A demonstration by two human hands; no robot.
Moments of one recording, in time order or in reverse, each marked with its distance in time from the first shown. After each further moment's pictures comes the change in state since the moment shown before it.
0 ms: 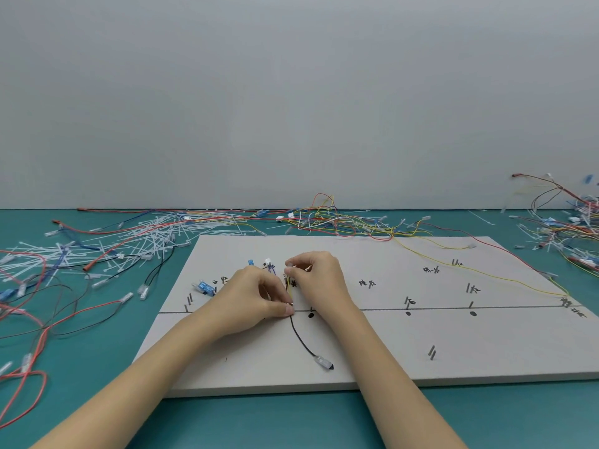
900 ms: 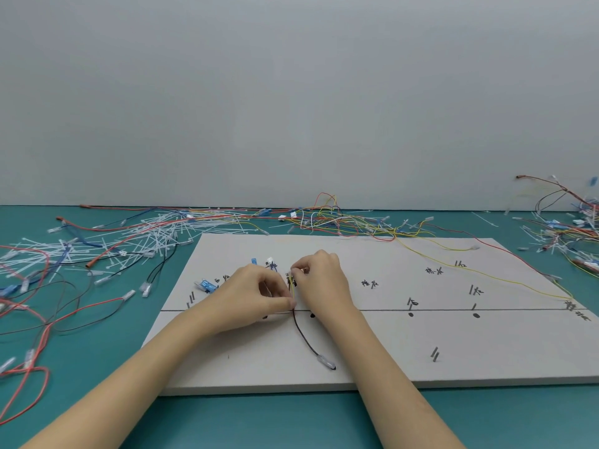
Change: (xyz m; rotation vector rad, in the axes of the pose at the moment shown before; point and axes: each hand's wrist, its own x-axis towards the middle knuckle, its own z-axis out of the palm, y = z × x) left_hand 0.000 -0.003 -0.005 -0.022 -0.035 0.028; right_hand -0.006 -0.010 0.000 -0.394 -0.018 0.013
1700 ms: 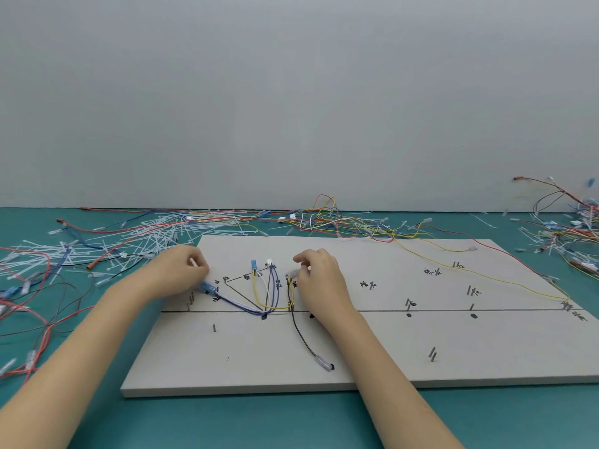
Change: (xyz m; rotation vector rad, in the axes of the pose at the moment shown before) left_hand 0.000 -0.054 -0.089 0.340 0.173 -0.442; right_hand -0.006 -0.001 -0.003 0.125 -0.015 -0.018
